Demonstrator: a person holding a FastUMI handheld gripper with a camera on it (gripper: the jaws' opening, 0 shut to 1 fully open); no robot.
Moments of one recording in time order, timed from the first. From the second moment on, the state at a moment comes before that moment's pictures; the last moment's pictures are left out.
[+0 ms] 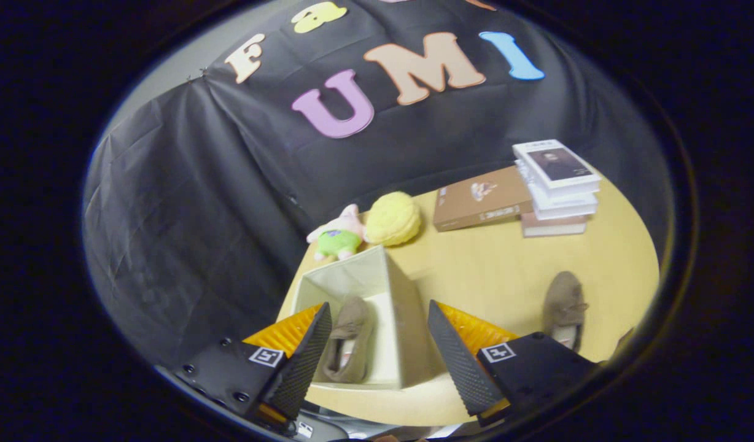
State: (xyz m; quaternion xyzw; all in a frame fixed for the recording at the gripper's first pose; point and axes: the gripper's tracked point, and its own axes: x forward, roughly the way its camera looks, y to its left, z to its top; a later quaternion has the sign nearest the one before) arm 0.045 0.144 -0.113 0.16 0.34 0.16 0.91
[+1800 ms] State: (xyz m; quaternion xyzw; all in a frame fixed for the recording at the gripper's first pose) arm 0.018 -0.085 -0.340 0.06 0.54 -0.04 0.84
